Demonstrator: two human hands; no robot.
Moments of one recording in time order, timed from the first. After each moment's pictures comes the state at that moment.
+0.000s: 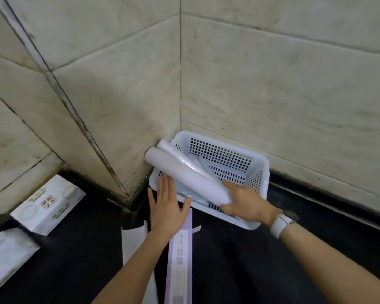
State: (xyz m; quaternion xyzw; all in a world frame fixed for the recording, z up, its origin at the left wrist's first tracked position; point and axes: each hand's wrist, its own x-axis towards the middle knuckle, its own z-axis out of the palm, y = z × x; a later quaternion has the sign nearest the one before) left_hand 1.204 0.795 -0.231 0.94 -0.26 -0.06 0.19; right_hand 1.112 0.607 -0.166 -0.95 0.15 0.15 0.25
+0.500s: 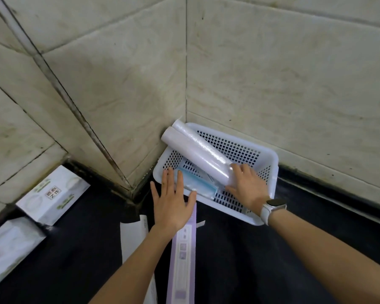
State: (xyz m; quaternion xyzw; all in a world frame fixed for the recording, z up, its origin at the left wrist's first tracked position) left_hand 1.203 0.793 -0.223 0.95 -0.27 -0.10 0.11; right_hand 1.133 0.599 -0.198 -0.97 0.20 0.03 0.12
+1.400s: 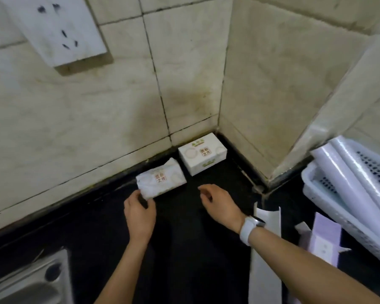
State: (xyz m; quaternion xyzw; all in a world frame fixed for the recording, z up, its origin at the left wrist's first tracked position) left_hand 1.189 1.155 -0.218 0.85 0.29 0.05 0.44; right_hand 1.222 0.965 -0.210 -0.90 -0.06 0.15 0.40
